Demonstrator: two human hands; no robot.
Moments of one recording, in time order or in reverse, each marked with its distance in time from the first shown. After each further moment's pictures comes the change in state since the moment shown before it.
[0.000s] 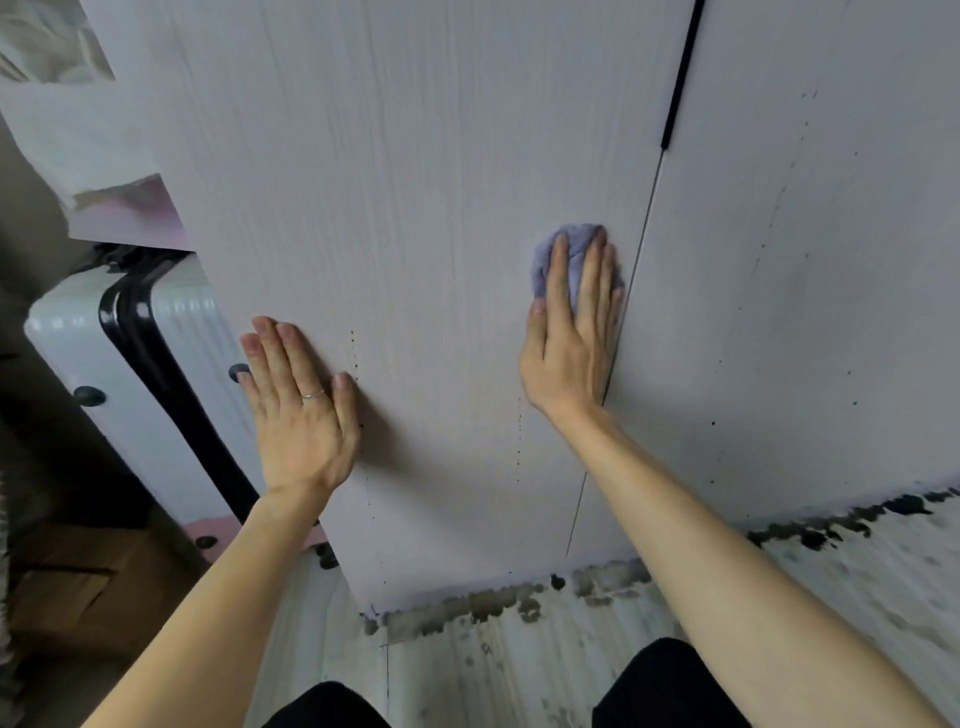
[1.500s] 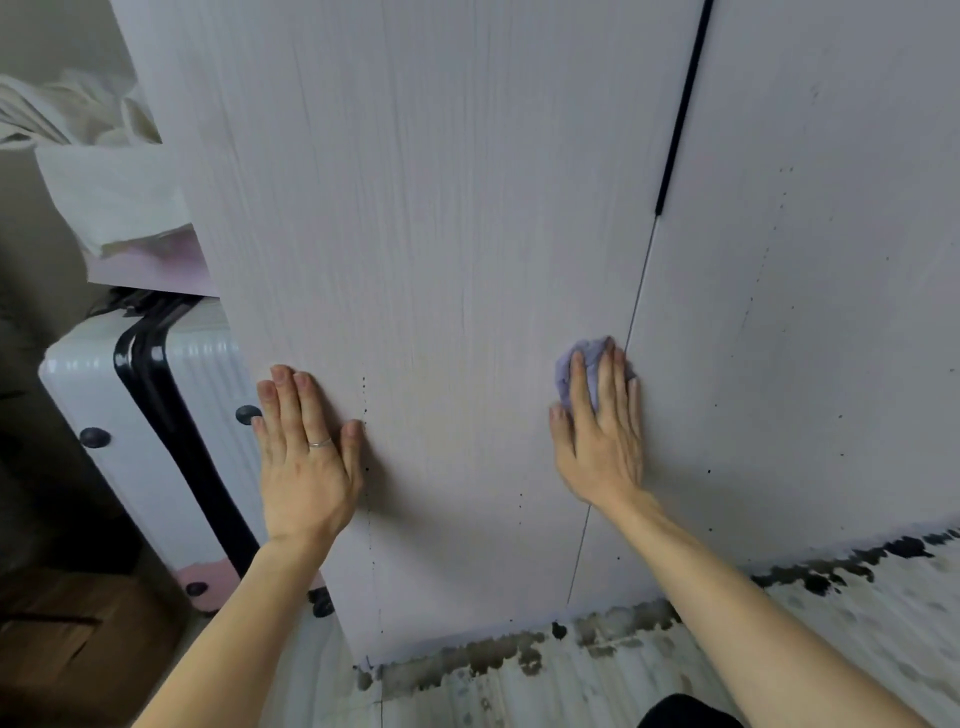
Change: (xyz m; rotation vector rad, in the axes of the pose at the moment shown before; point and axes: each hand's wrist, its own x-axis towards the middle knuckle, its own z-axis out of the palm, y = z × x) left_hand 0.000 -0.012 0.004 0.034 0.062 0.034; right_hand -0.045 0.063 -0.010 -0.191 -0.253 -0.110
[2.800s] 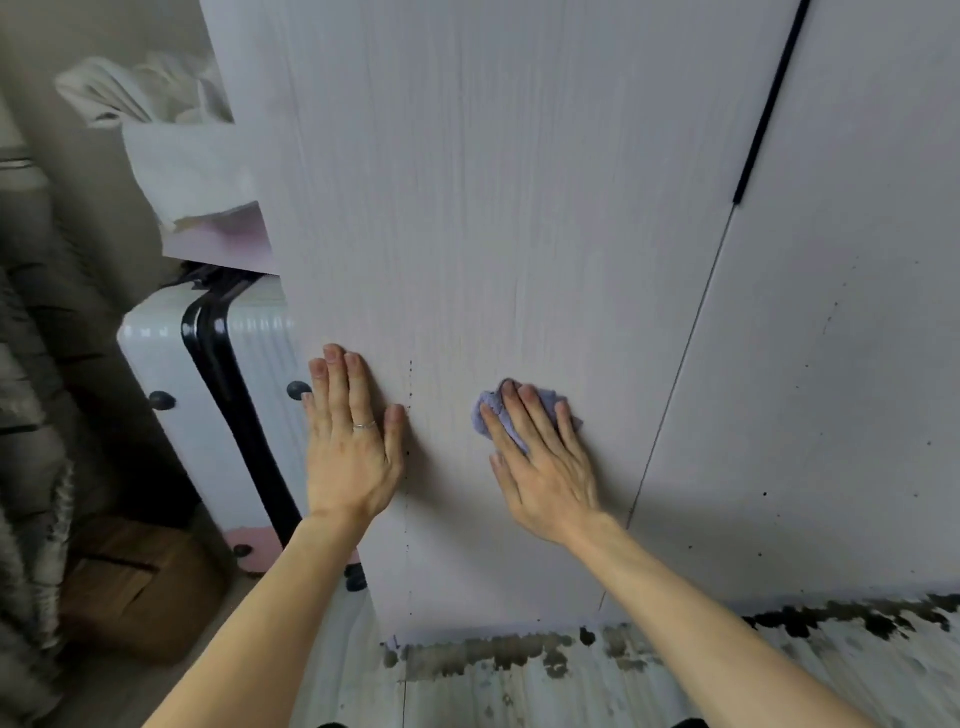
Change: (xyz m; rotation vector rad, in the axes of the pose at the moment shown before) left_hand -0.003 0.002 0.000 0.003 -0.056 -0.008; right_hand -0.026 -0.068 0.042 -0.002 -0.005 -0.442
